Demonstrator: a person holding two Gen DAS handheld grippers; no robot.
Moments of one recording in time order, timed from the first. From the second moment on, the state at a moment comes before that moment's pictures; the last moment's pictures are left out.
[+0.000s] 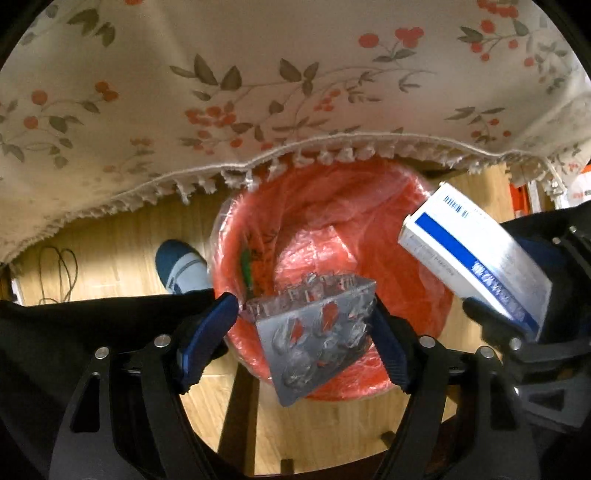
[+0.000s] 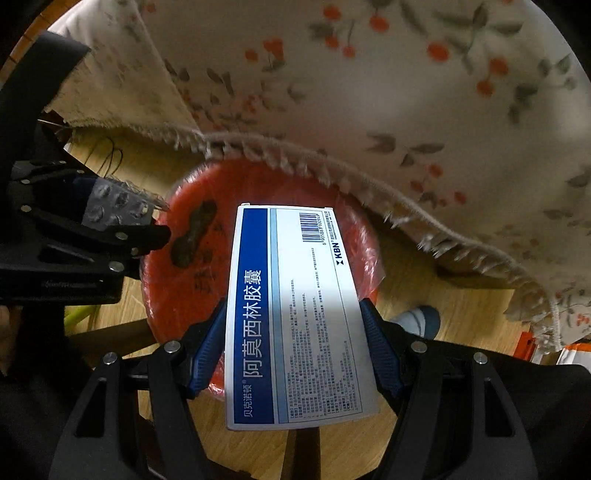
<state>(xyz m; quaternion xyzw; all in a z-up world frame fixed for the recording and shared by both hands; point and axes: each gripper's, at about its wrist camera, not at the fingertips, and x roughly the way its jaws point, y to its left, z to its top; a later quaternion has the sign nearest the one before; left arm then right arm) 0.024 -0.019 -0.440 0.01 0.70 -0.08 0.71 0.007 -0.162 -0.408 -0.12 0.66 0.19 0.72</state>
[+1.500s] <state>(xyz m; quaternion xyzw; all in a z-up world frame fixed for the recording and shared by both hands) 0.031 -0.015 -0.374 0.03 0.63 -0.06 0.78 0.015 -0.171 -0.349 -0.11 0.58 0.14 0.80</state>
